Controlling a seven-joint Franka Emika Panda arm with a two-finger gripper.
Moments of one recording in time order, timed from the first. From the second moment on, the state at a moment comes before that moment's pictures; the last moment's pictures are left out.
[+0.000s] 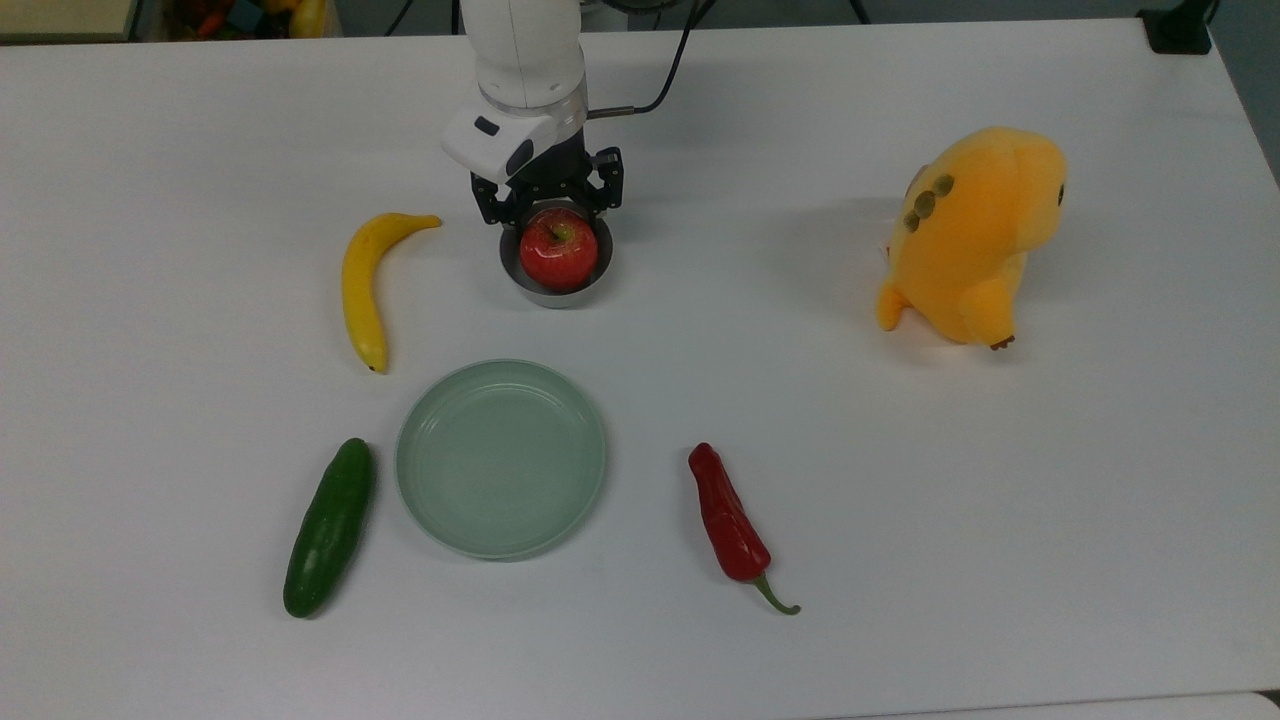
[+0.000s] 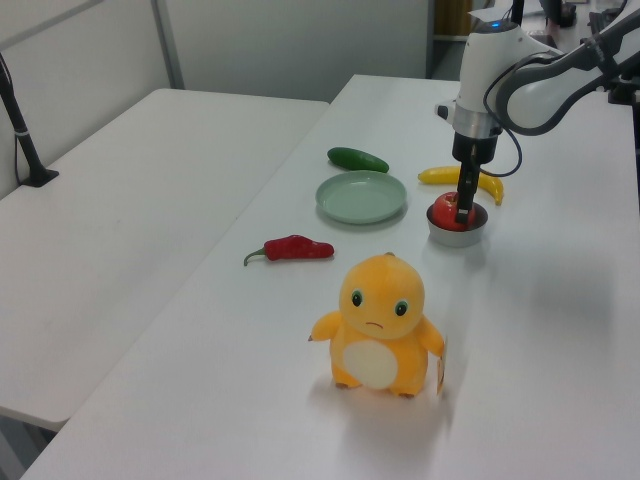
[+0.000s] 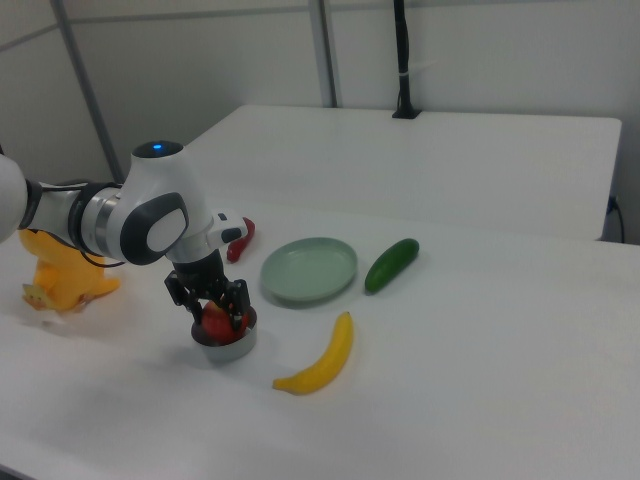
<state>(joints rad) 0.22 0.13 -0.15 -2.14 0.05 2.34 -0.17</state>
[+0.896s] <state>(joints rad) 0.21 0.08 -0.15 -1.90 0.05 2.02 -0.01</state>
